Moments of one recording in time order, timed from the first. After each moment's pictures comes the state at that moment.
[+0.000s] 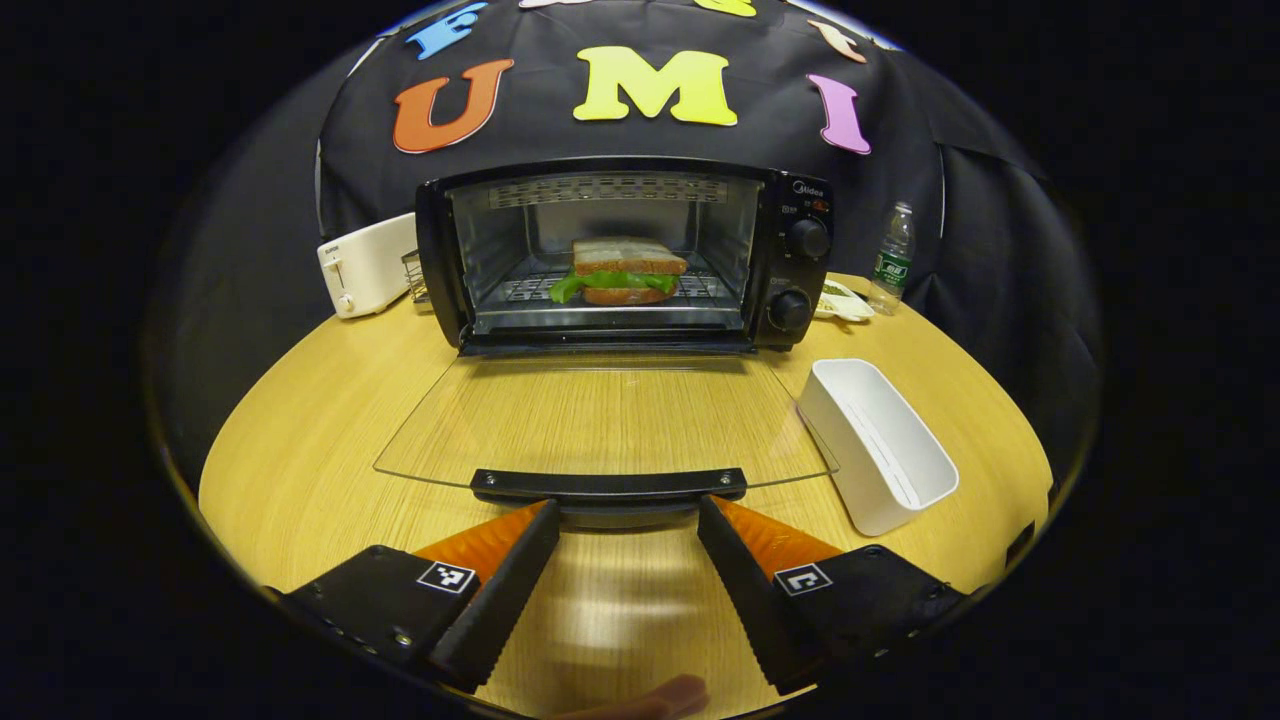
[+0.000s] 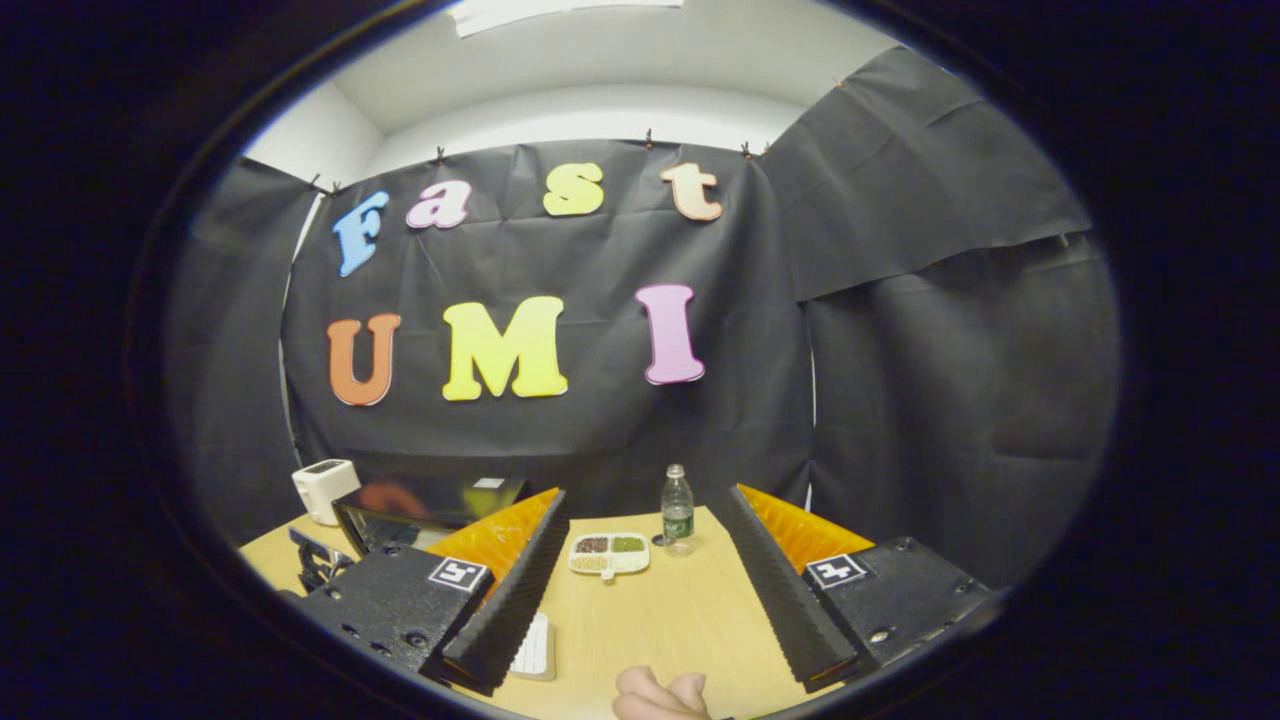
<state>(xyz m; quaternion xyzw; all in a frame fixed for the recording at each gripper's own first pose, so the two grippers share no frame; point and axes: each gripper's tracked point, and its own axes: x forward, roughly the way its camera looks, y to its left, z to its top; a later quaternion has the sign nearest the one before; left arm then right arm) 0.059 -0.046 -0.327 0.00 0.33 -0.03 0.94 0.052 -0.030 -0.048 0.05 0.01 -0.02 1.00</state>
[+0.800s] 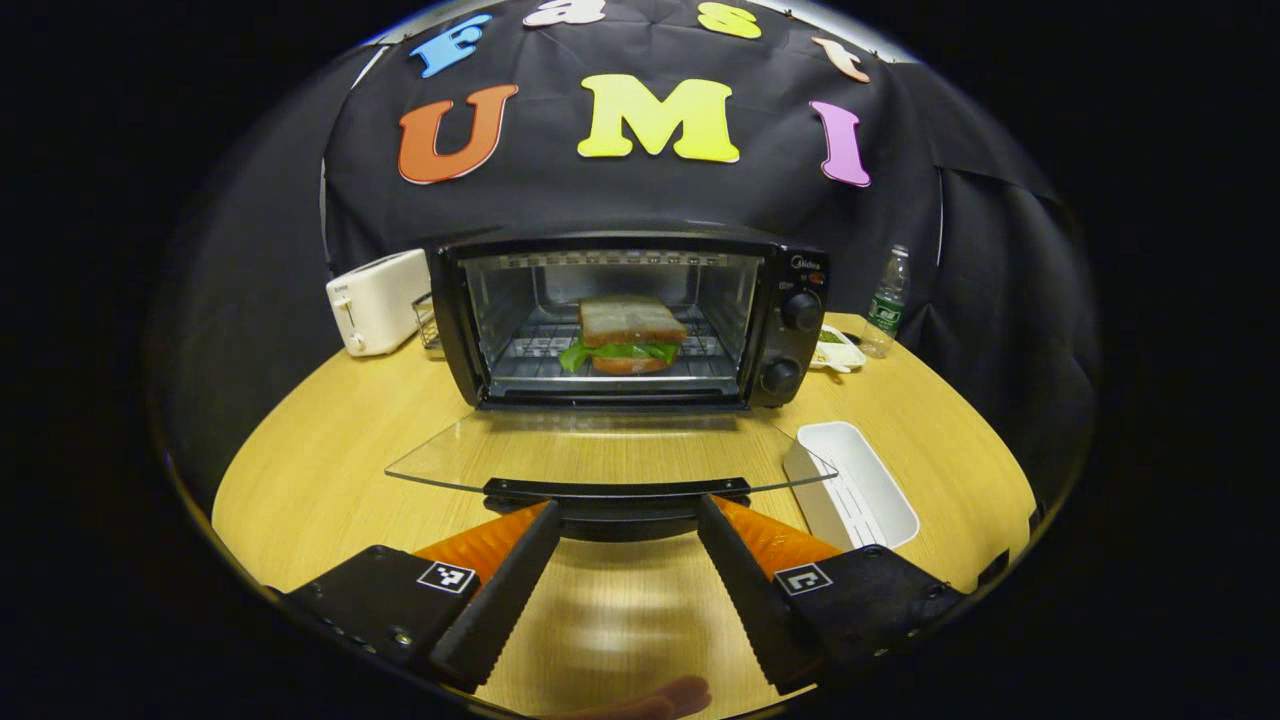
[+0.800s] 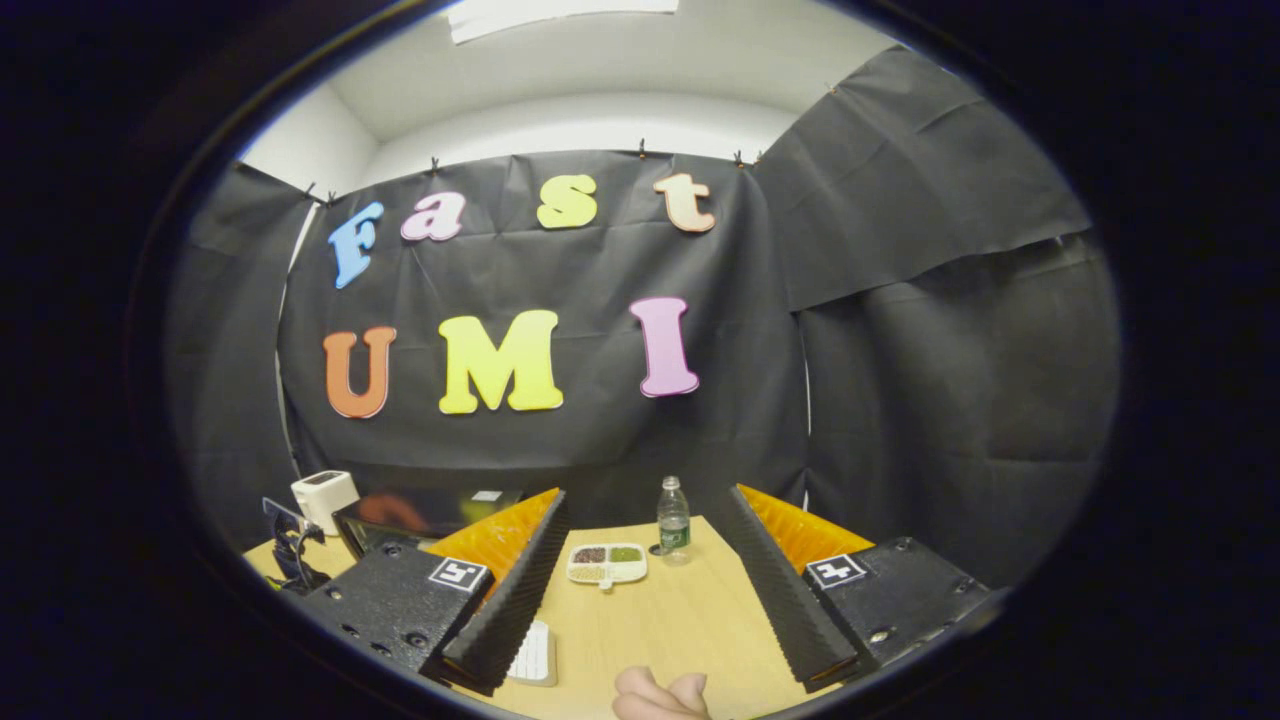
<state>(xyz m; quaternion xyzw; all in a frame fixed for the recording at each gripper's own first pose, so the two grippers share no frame) 0.082 -0.032 -0.261 0.01 0.27 -0.02 0.96 0.048 -0.034 -0.032 0.05 -0.01 -0.02 1.00</state>
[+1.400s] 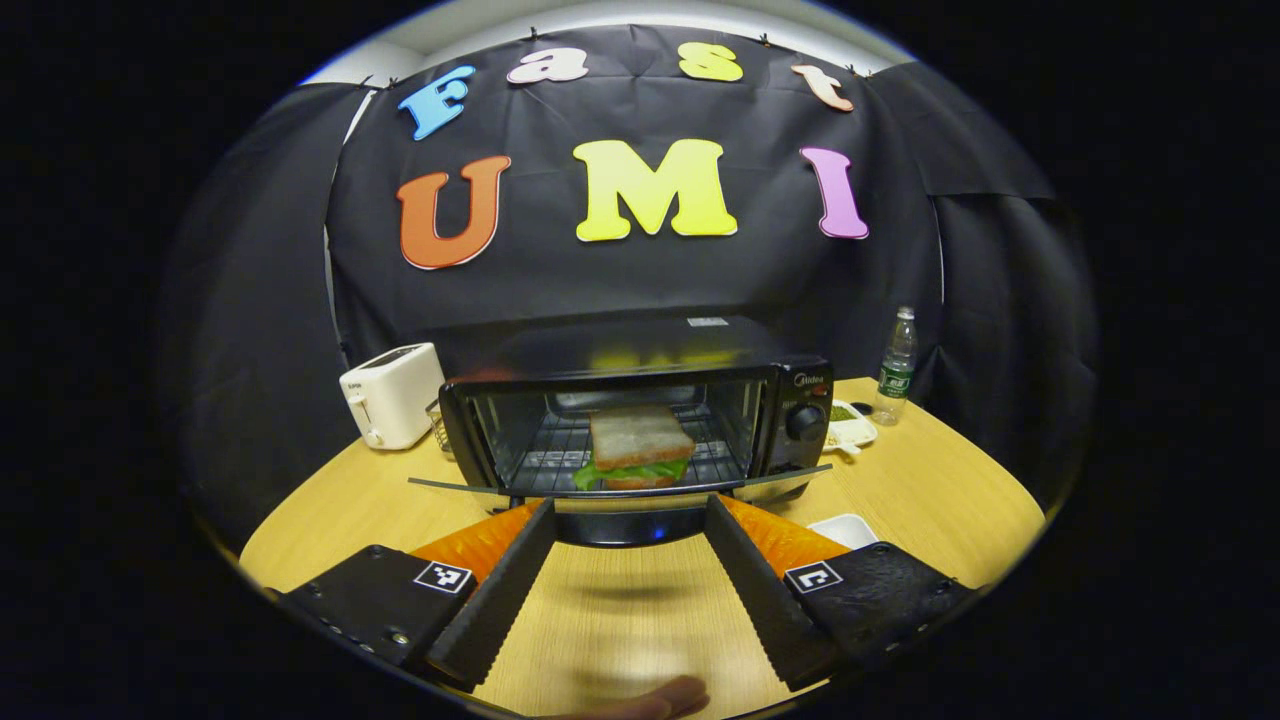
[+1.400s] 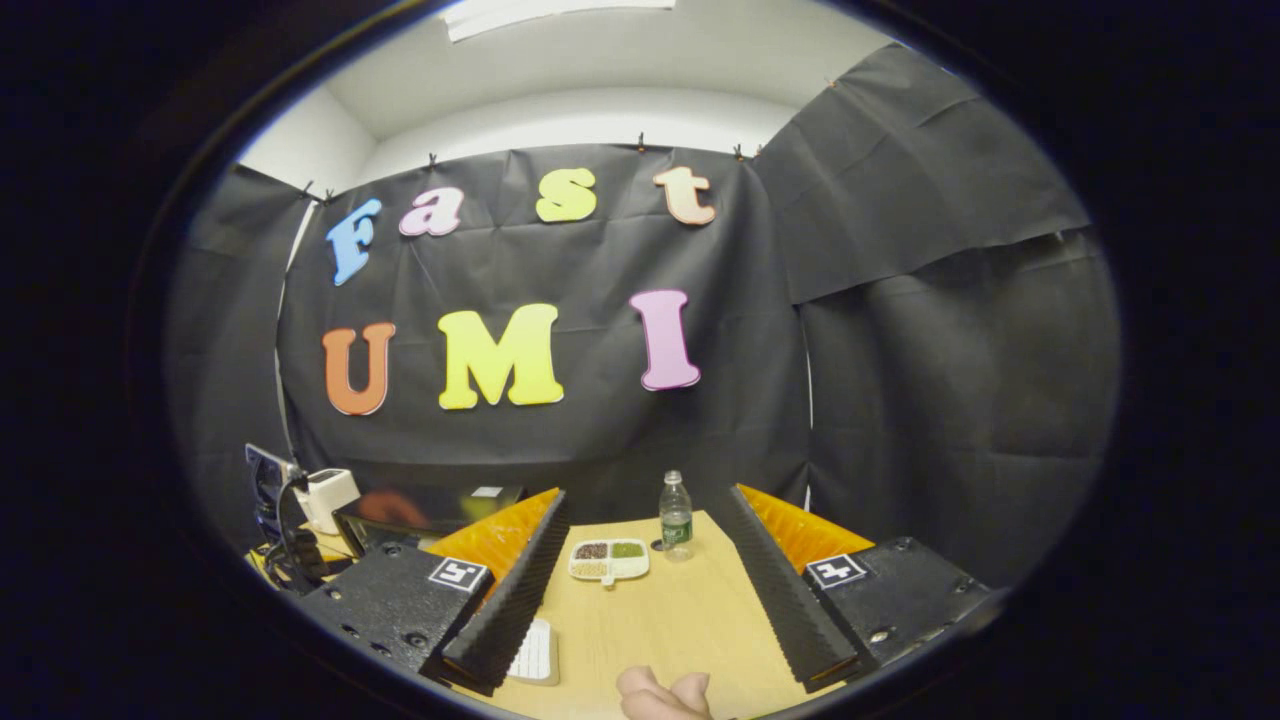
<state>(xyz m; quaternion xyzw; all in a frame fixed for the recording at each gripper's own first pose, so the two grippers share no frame) 0.141 -0.035 -0.193 0.04 0.17 -0.01 0.98 0.053 -0.035 -0.036 0.06 0.00 -0.02 1.00</state>
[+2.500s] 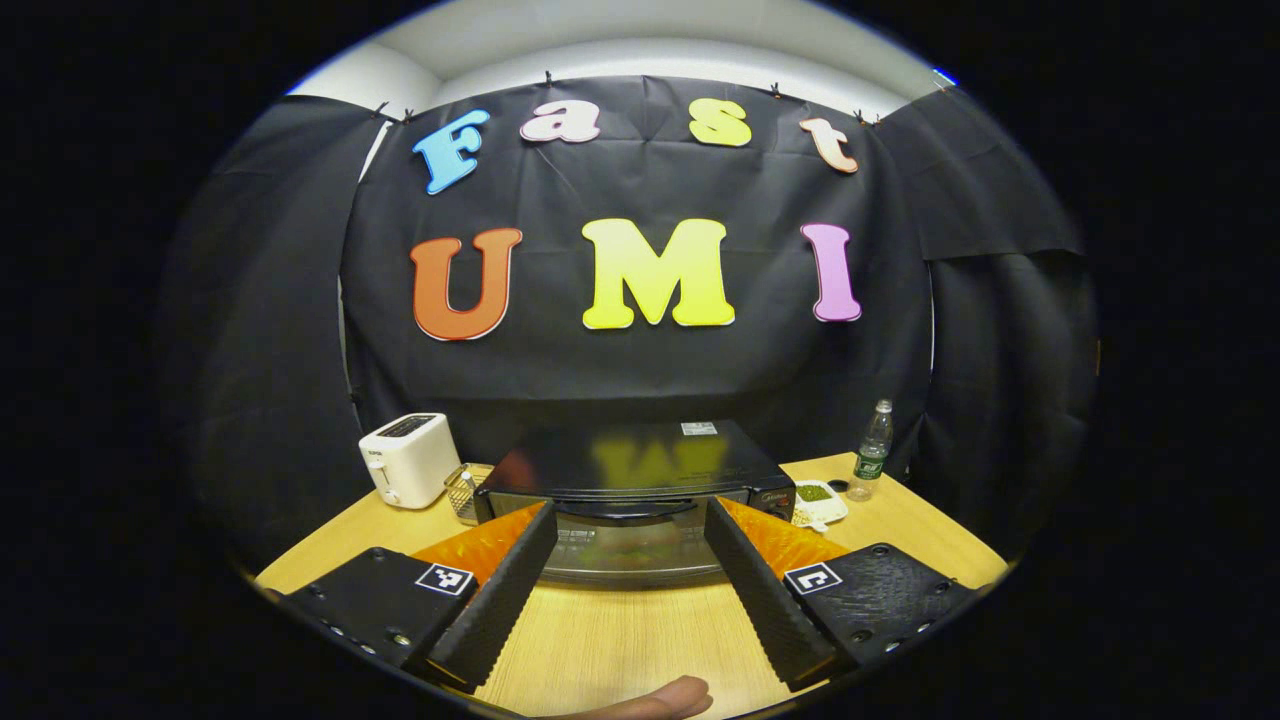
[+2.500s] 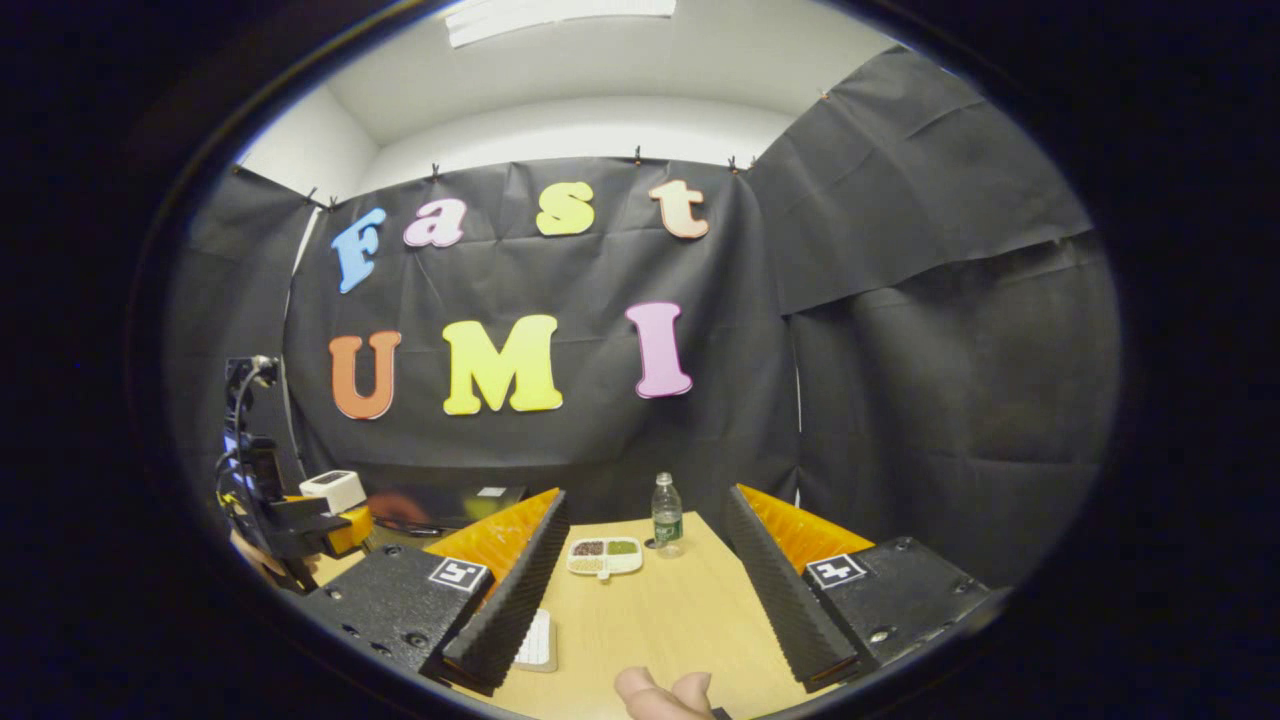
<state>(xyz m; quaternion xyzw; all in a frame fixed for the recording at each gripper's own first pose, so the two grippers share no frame) 0.103 -0.034 -0.079 -0.01 0.09 -0.01 1.00 -0.006 -0.041 -0.018 0.05 -0.01 -0.03 1.00</state>
